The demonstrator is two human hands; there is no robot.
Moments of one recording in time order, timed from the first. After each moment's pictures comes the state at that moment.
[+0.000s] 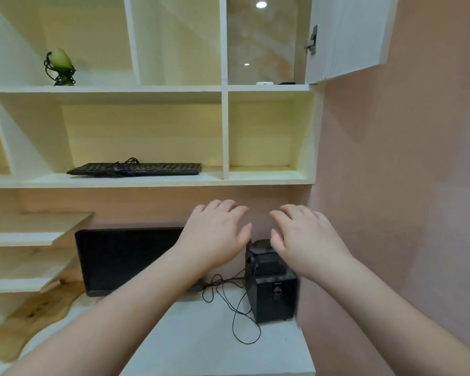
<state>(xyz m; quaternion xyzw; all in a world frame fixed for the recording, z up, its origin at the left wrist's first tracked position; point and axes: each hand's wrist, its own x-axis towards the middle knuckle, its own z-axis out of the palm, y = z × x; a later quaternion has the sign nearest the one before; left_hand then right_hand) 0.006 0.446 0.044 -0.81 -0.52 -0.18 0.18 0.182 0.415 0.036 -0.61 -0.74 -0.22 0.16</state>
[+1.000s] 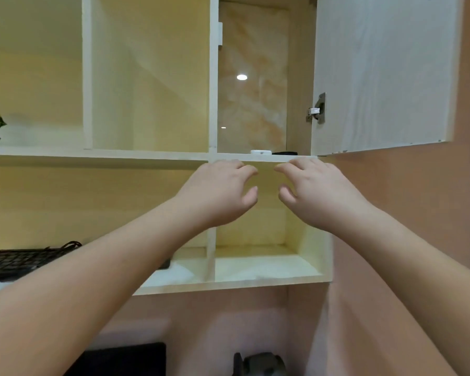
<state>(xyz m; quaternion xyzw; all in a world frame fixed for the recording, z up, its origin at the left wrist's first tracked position) 0.025 0.650 0.229 -0.82 -0.39 -0.30 0.29 0.204 0.609 0.223 -0.60 -0.67 -0.37 0.24</state>
